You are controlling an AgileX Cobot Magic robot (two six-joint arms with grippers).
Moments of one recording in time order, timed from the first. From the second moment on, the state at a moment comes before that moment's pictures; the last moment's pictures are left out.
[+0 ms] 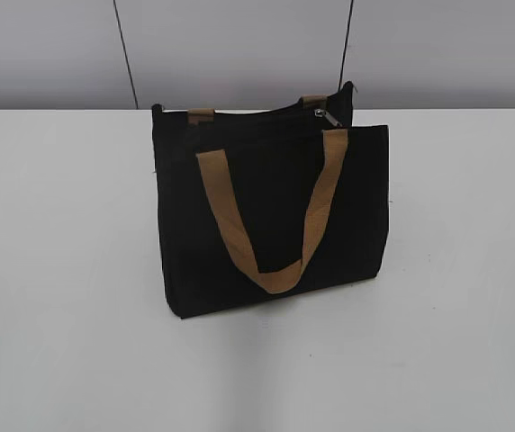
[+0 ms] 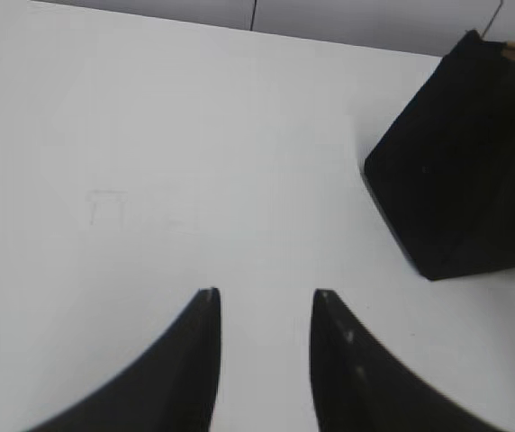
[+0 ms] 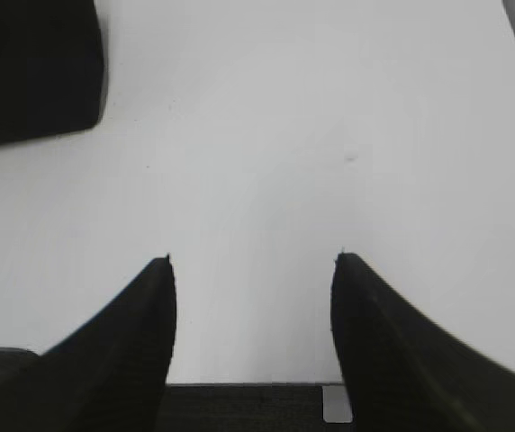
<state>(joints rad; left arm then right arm) -0.15 0.02 -0.53 -0.03 1.06 -0.06 0.22 0.09 -0.49 -0.11 1.12 0.16</state>
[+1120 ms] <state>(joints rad) -0.07 -0.01 -0.53 -0.03 1.06 -0.06 0.00 -0.01 -0.49 -0.11 1.12 0.16</state>
